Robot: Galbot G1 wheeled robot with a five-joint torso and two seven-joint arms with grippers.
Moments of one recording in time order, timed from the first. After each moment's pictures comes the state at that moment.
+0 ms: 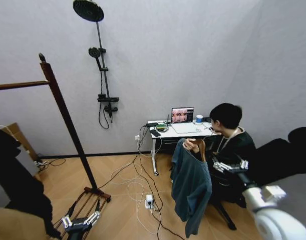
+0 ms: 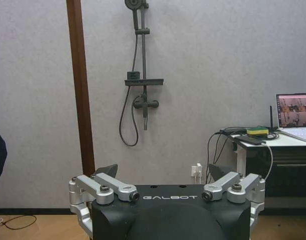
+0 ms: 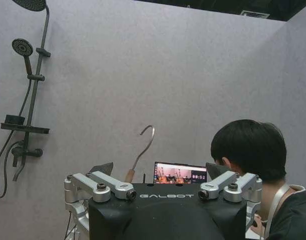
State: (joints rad) left arm 1.81 -1.53 -0.64 -2.28 -0.09 -0.07 0.01; right arm -1.39 1.00 0.99 2.09 0.58 -0.11 -0.07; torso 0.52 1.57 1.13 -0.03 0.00
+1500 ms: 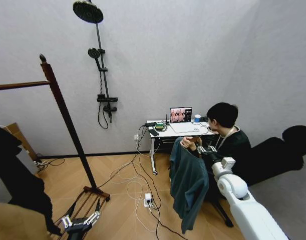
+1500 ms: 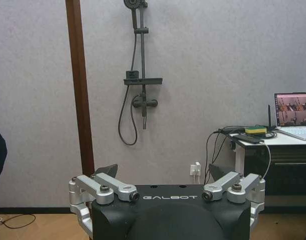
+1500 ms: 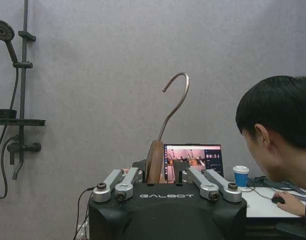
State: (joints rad) left arm 1.81 -1.53 -0.64 -2.28 -0.09 -0.07 0.01; right arm -0.97 1.00 0.62 1.77 0.54 -0.13 0.03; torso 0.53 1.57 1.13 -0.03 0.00
